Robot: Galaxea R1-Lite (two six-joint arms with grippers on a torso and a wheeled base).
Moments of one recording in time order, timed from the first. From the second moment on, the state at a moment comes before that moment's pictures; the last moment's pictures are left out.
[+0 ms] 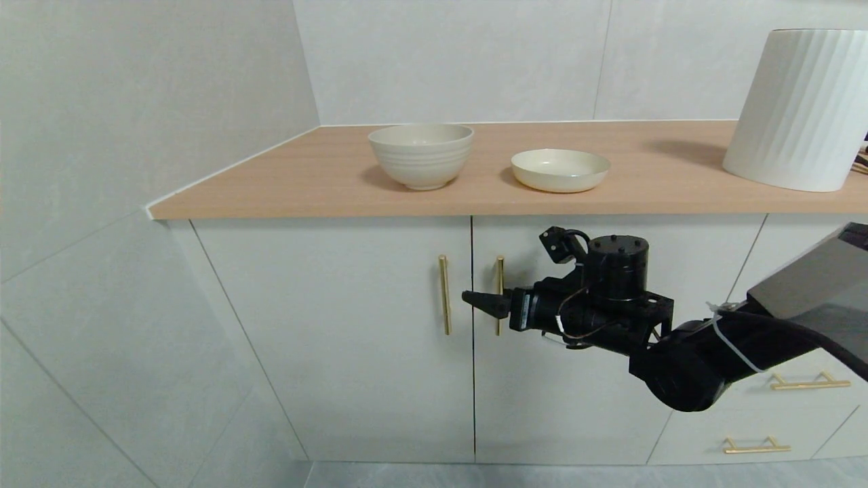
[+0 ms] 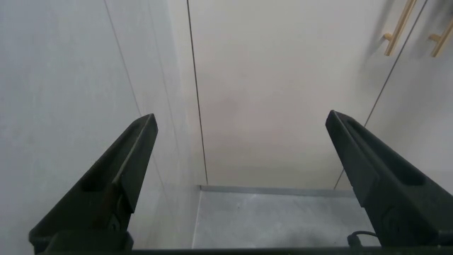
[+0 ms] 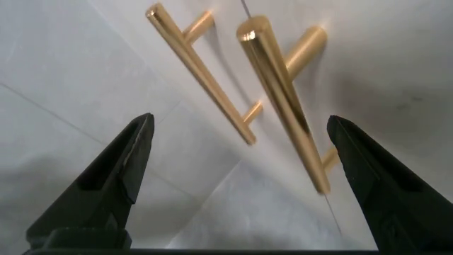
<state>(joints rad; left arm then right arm) -0.01 0.00 0.00 0.00 0.03 -0.01 0.57 2.11 -1.00 -0.95 0.32 0.39</state>
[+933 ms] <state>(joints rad) -0.01 0.00 0.00 0.00 0.03 -0.01 0.61 2.10 -0.91 -1.01 0.44 0.44</state>
